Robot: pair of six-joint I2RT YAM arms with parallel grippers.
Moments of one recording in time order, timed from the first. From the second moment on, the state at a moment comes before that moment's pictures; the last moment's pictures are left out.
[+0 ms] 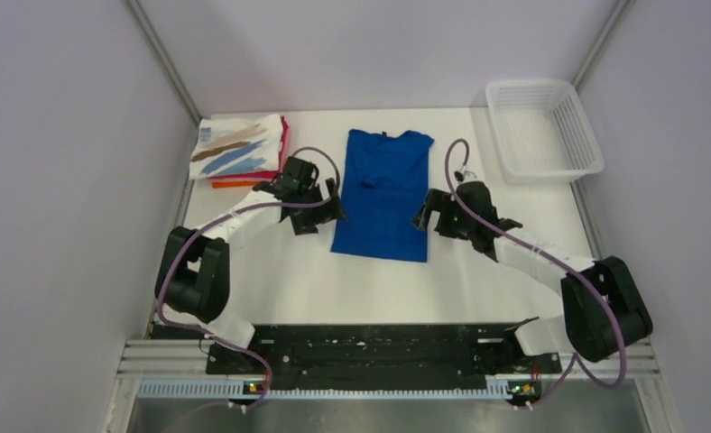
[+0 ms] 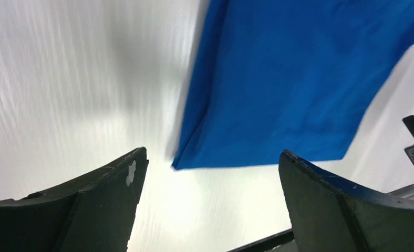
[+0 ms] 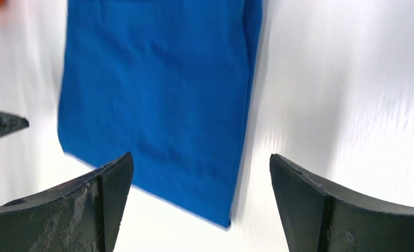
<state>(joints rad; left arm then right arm) -0.37 1.64 1.14 -0.48 0.18 -0.66 0.39 1.40 0.74 0.00 -0.09 0.58</state>
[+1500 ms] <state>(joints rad) -0.41 1.70 0.90 -0.25 0.29 -0.74 0.57 1.37 0.54 -0.02 0.01 0.68</state>
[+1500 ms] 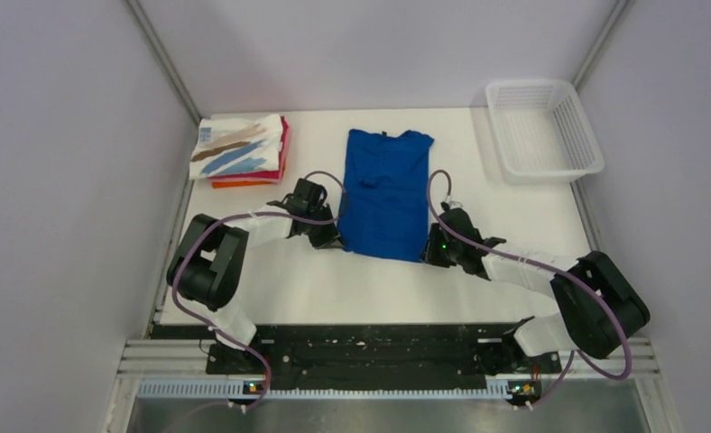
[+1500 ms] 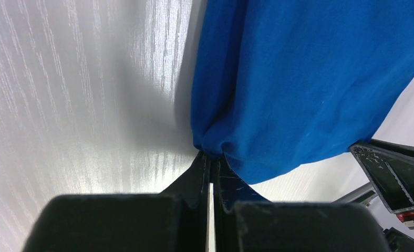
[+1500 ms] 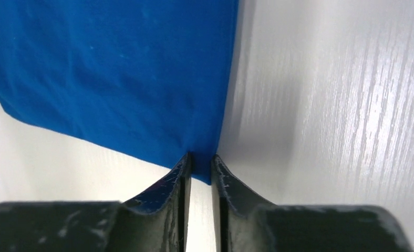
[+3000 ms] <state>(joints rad) -0.48 0.58 0.74 -0.76 -0.04 -0.75 0.79 0.87 0.60 -0.22 -0.66 0.67</state>
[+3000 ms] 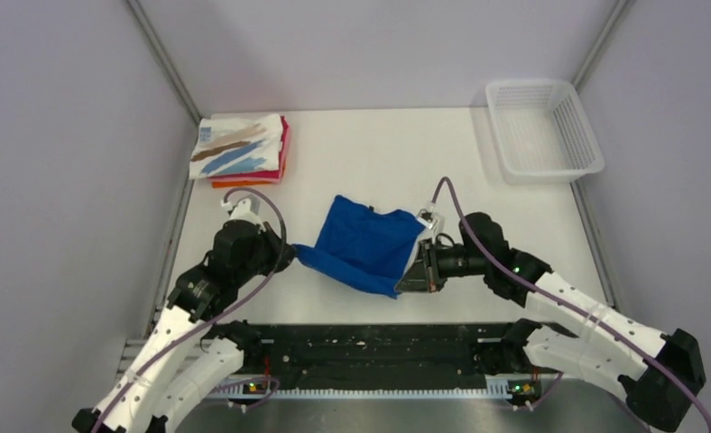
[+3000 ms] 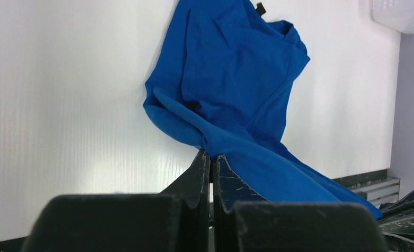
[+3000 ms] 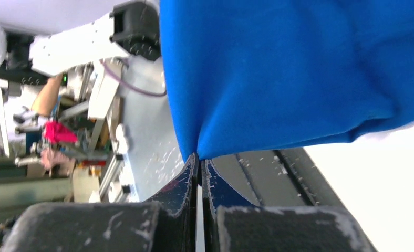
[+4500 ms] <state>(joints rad) -0.40 2.00 1.56 -0.43 -0.09 -0.61 0.23 1.63 0.75 0.25 -0.54 0.70</state>
